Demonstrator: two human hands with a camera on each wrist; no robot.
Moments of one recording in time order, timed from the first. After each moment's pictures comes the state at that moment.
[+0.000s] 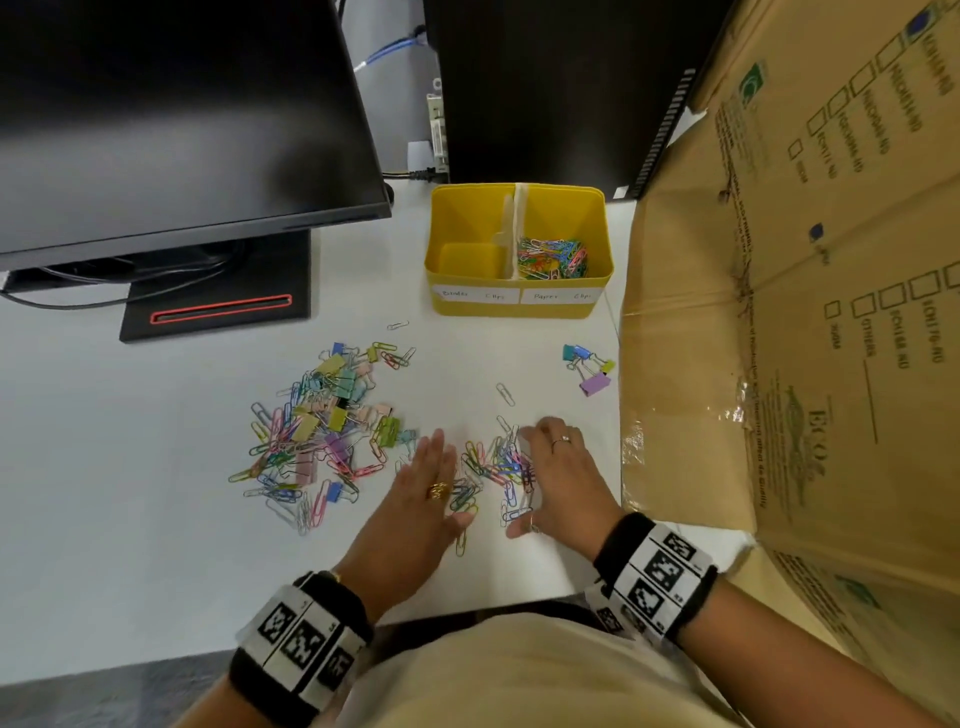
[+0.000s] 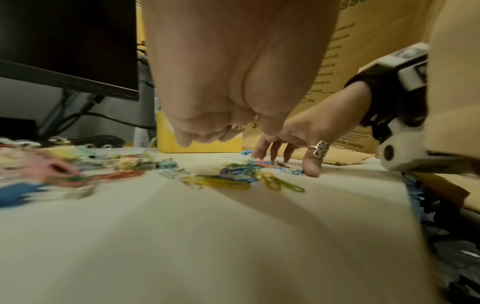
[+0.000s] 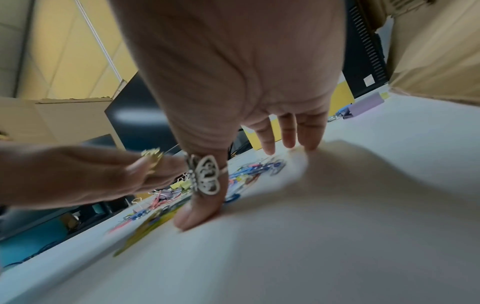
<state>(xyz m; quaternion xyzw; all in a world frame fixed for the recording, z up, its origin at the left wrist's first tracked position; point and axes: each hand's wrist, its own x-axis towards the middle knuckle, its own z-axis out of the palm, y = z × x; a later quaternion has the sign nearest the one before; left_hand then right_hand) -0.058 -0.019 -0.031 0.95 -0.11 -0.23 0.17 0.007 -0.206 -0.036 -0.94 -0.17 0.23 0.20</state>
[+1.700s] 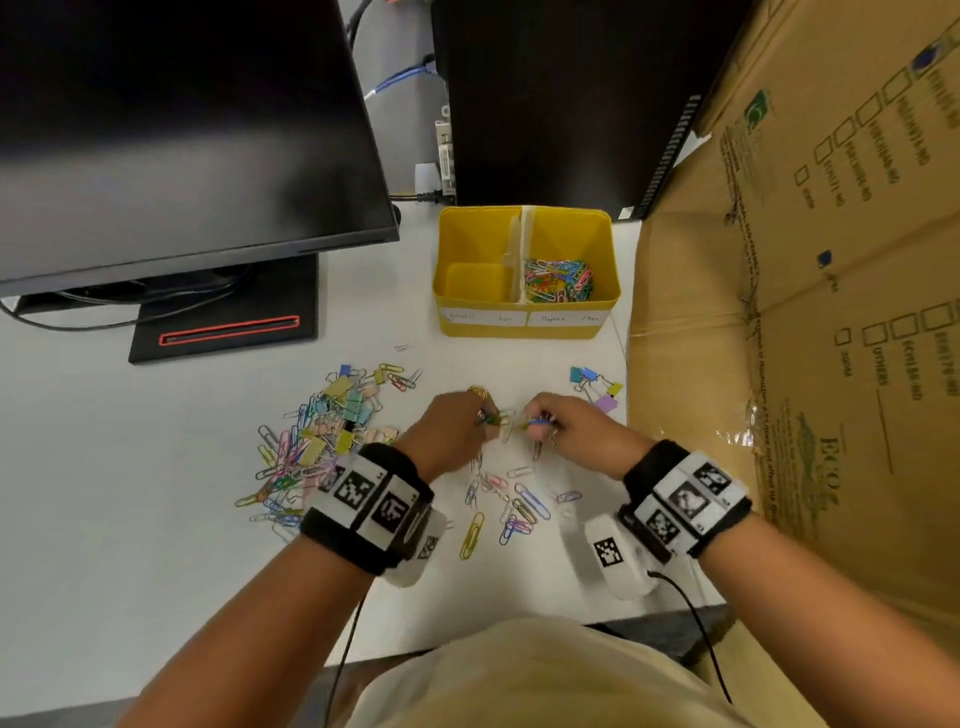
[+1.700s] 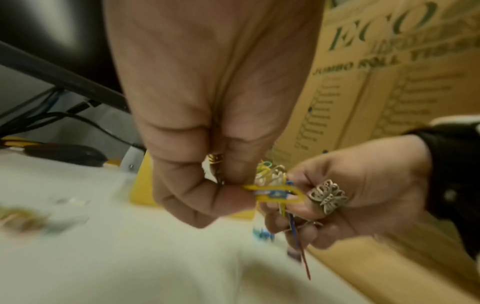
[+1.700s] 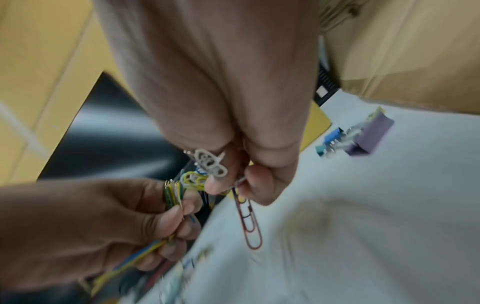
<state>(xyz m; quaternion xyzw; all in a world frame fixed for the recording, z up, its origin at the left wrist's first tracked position) 0.059 -0.042 0.025 0.90 0.04 -0.27 0.32 0.085 -0.208 -0.007 -0.84 -0.16 0.32 0.40</state>
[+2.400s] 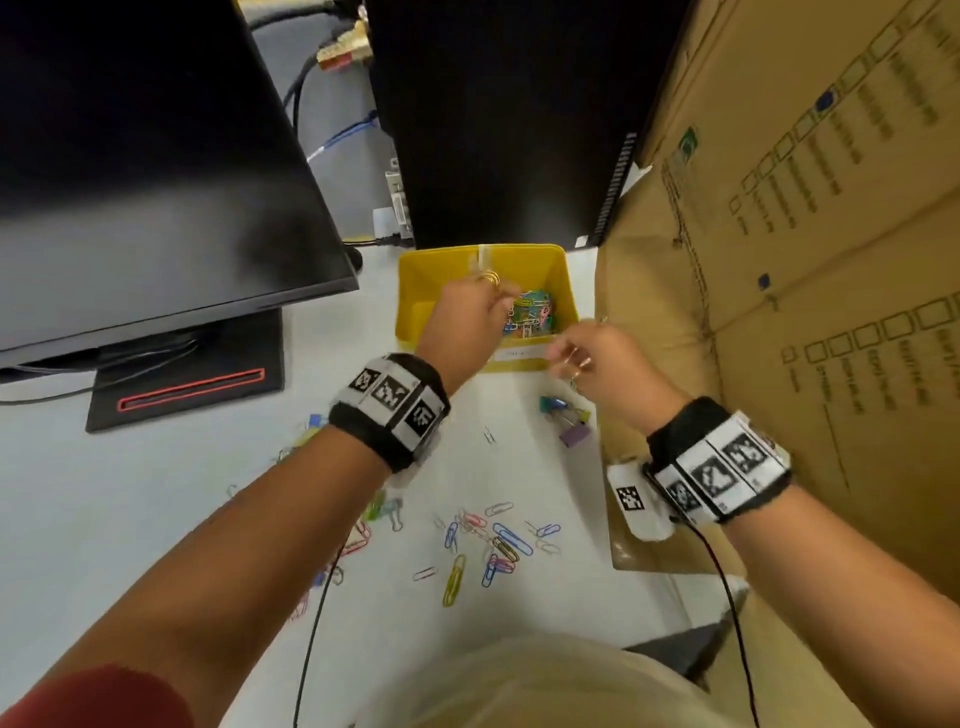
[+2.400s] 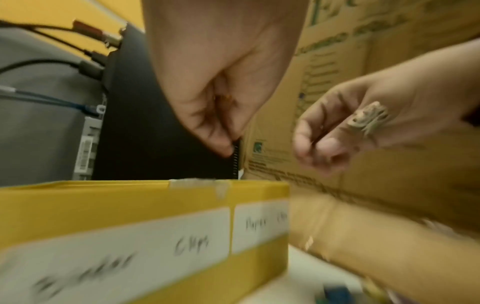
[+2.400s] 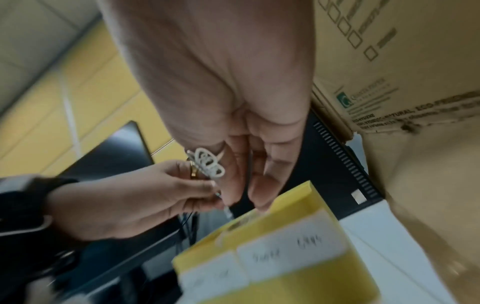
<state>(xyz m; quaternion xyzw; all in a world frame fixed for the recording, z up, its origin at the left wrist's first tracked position) 0.165 -0.078 0.068 0.94 -0.06 0.01 0.33 0.144 -0.241 0.052 -0.92 -0.11 0.11 0.36</state>
